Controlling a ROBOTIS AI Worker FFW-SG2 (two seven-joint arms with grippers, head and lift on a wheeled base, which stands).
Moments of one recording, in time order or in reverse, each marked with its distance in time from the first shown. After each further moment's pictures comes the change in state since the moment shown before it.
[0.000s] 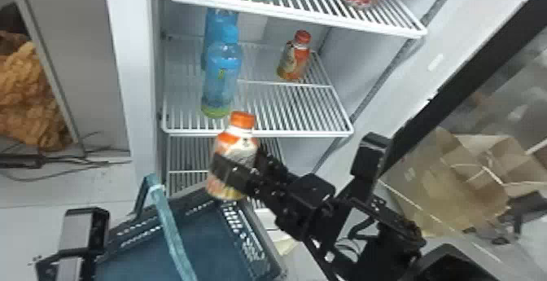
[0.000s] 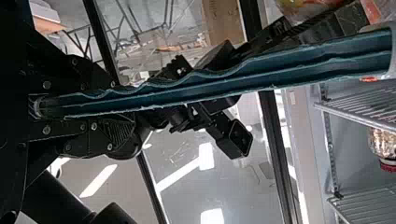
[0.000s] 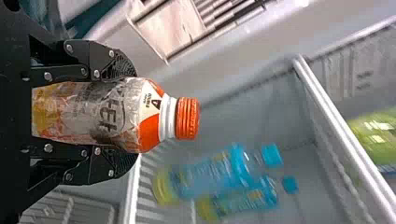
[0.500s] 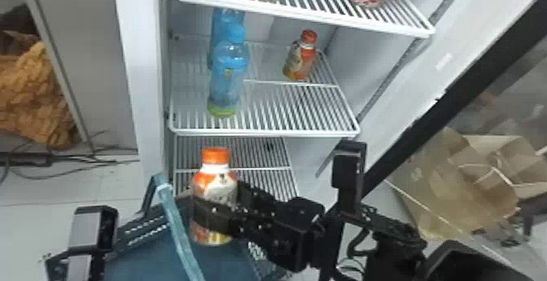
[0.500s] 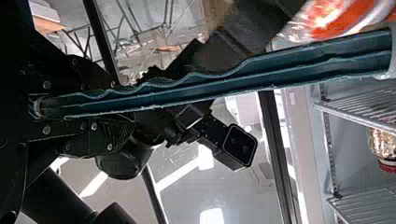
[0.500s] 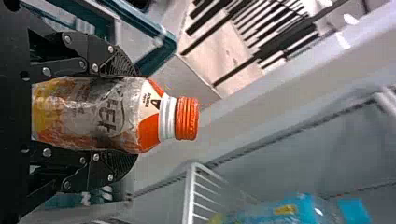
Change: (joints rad) left arm 0.002 -0.001 0.001 0.001 0.000 0.000 0.000; right arm -0.024 -0.024 0.031 -0.107 -0.019 0.325 0.002
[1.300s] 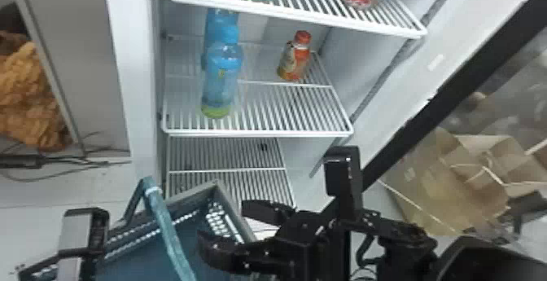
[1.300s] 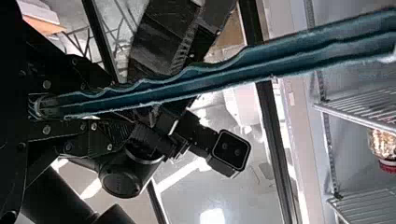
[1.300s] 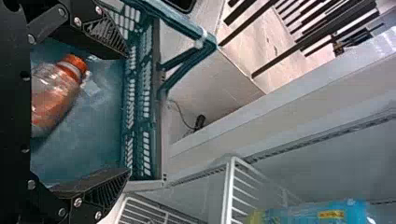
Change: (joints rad) left arm -0.001 -0.001 0.002 0.002 -0.001 -0.003 0.000; right arm -0.026 -0.009 -0.029 -0.102 0.044 0.246 -0.009
